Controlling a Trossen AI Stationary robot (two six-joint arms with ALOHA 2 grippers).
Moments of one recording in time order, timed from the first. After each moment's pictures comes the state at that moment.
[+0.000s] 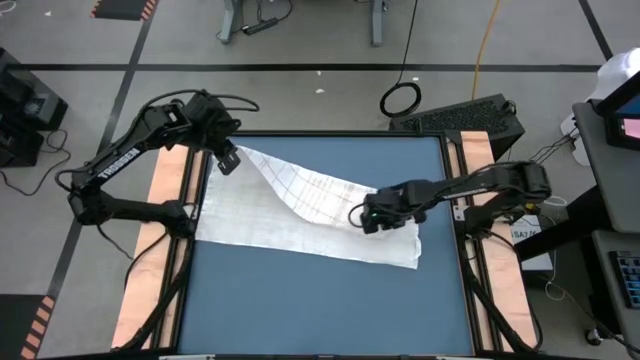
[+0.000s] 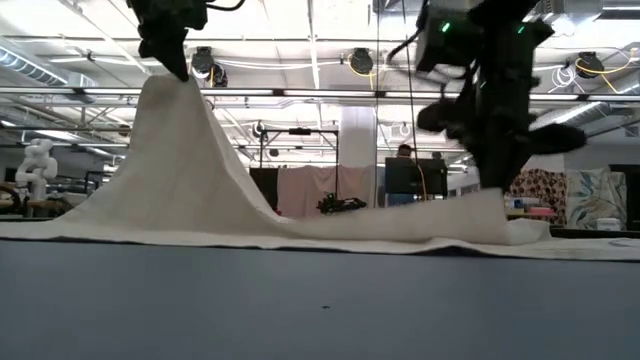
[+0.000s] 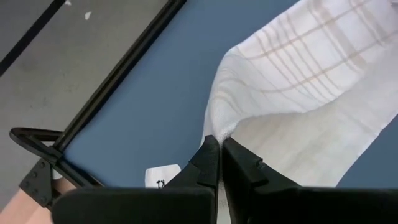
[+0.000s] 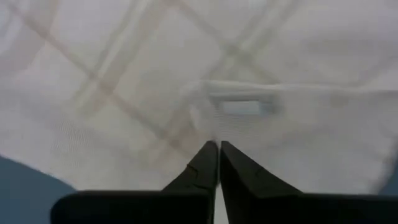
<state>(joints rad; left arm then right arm) 0.66 1.15 1.38 -1.27 0.02 0.04 0.00 1.50 0.94 -0.85 0.01 1.35</state>
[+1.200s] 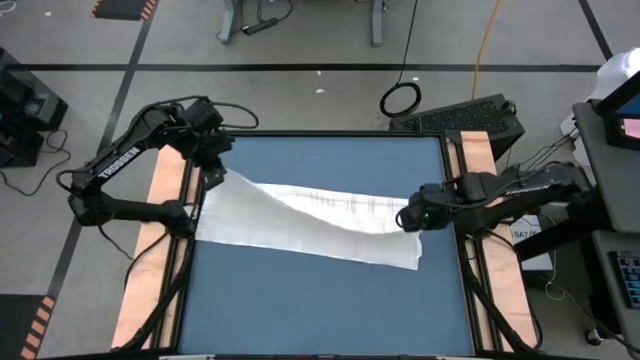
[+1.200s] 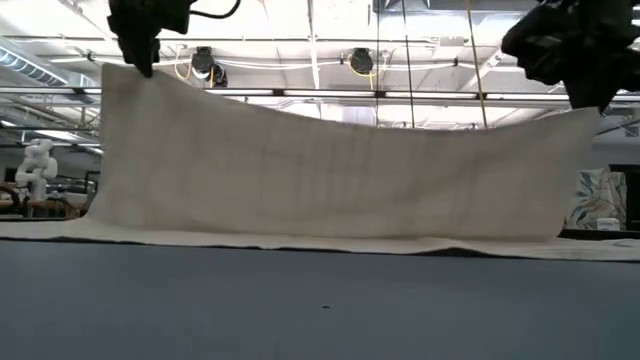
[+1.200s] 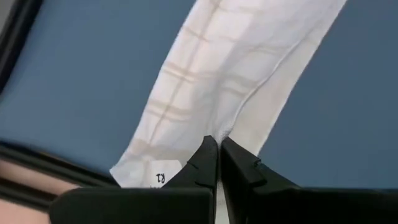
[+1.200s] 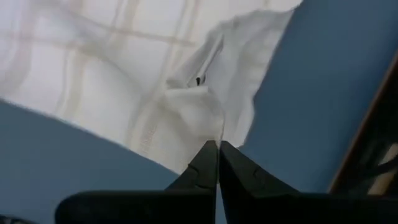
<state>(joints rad) 0.70 1.15 1.38 -1.53 0.24 0.23 0.13 1.06 0.94 -1.23 -0.03 1.58</state>
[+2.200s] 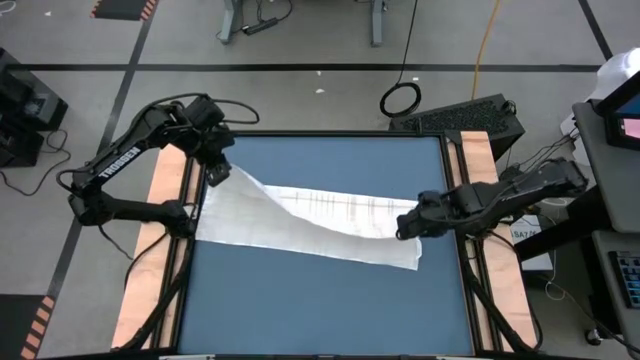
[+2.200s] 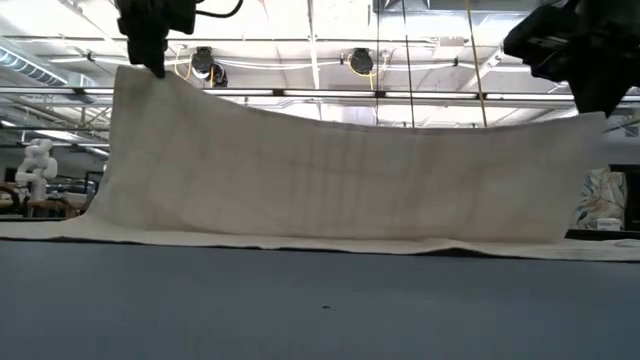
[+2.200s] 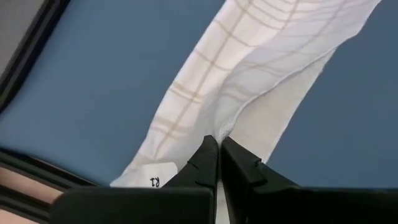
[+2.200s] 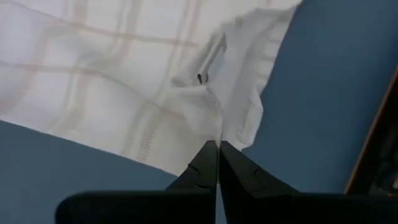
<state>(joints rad) 0.69 1.15 1.38 -1.45 0.23 0.16 0.27 1.12 0.94 -1.21 0.05 1.74</state>
